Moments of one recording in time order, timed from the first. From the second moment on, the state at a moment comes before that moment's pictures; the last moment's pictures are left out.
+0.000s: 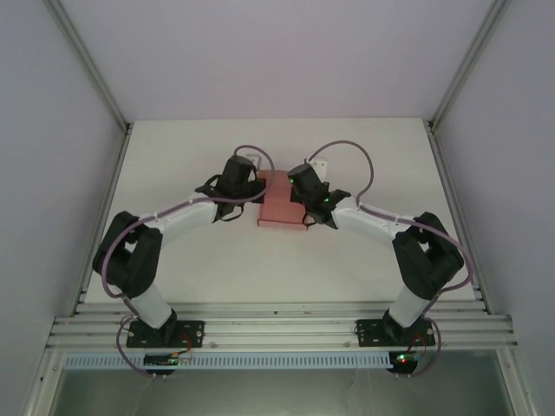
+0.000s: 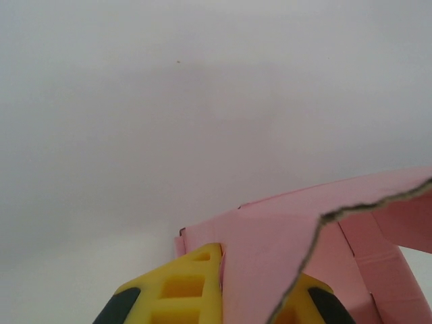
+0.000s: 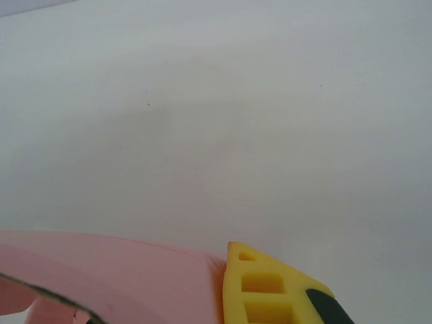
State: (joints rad) left arm -0.60 1.66 1.06 -0.08 -0.01 -0.41; right arm 0.70 1.67 1.08 -0.14 0.48 0.63
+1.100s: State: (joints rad) left arm -0.72 1.21 0.69 -0.08 0.06 -0.52; right arm 0.88 1.48 0.67 0.23 0.68 0.49
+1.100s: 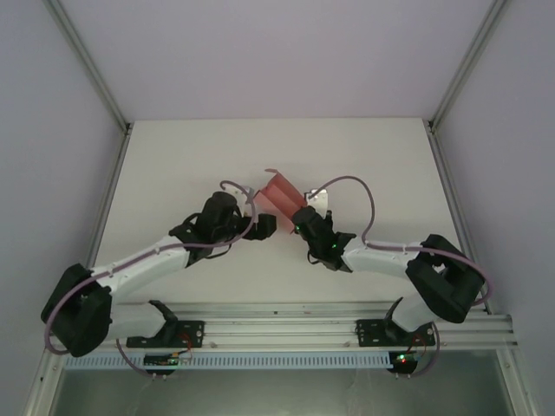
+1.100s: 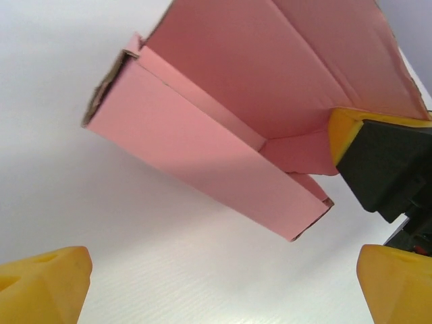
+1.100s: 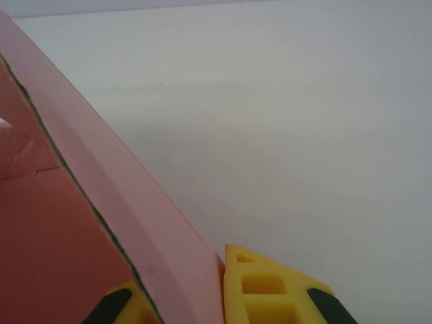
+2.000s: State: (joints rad) left arm -0.33 1.37 0.85 -0.30 0.34 -0.77; right arm 1.09 1.66 0.53 0.81 0.69 -0.23
